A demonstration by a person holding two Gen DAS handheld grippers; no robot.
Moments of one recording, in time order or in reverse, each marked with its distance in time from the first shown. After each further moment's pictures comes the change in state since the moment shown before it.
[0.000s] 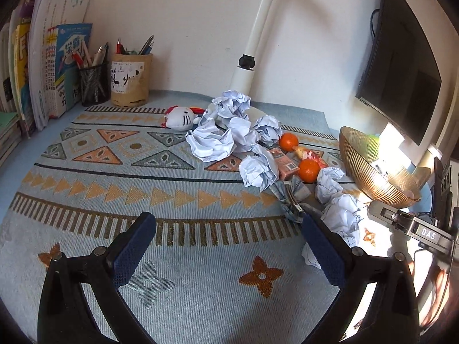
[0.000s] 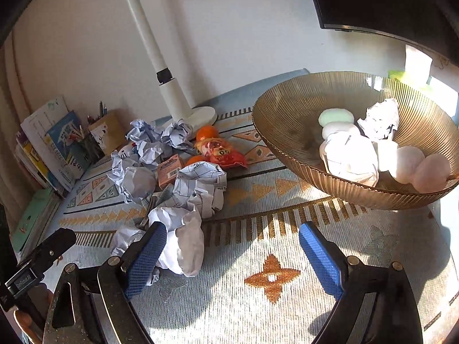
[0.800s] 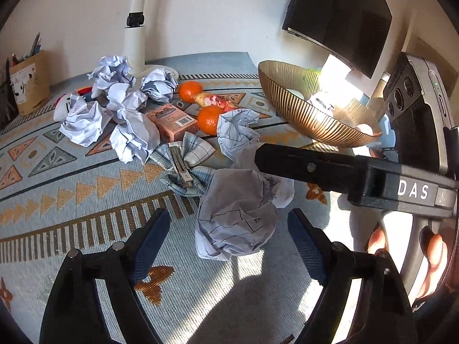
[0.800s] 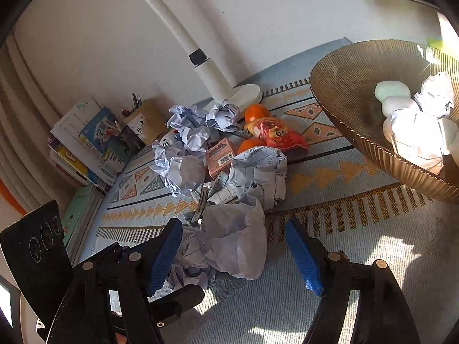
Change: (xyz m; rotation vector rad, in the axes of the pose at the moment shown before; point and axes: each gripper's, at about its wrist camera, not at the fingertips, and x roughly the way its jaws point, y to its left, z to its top) left arm 0.048 -0.087 -0.005 0.225 0.250 -0.244; right arm 0.030 0.022 0.008 0.069 0.132 0.249
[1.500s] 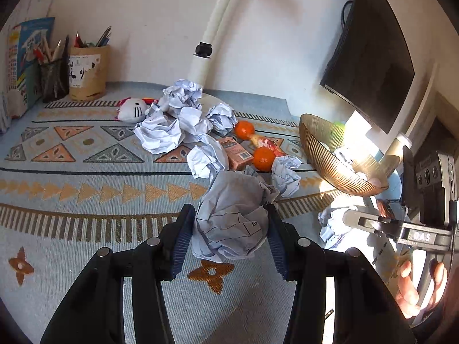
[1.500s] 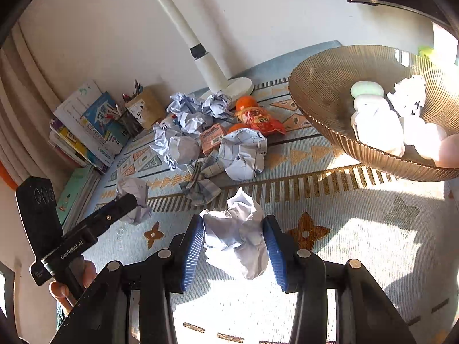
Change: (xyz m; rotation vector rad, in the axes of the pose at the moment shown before) left arm -0.052 0.060 -0.015 -0.215 -0.192 0.053; right arm -0.046 -0.002 -0.021 -0.067 0.062 -0.067
